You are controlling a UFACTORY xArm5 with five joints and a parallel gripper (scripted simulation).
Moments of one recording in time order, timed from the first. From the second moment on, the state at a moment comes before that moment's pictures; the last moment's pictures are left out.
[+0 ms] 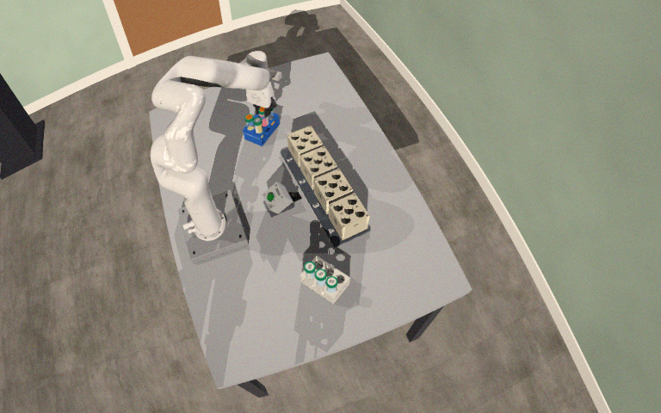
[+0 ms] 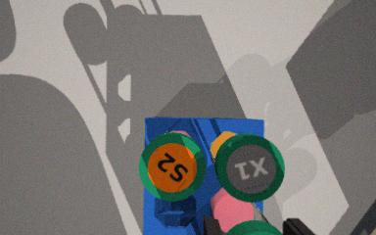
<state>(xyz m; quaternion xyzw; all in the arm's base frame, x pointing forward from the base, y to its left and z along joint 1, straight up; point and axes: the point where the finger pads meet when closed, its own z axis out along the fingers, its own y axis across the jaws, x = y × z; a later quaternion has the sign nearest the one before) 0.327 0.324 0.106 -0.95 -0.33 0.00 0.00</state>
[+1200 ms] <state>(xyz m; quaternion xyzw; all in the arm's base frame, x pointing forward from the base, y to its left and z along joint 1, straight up) 0.327 0.324 0.085 -0.95 -0.33 0.00 0.00</state>
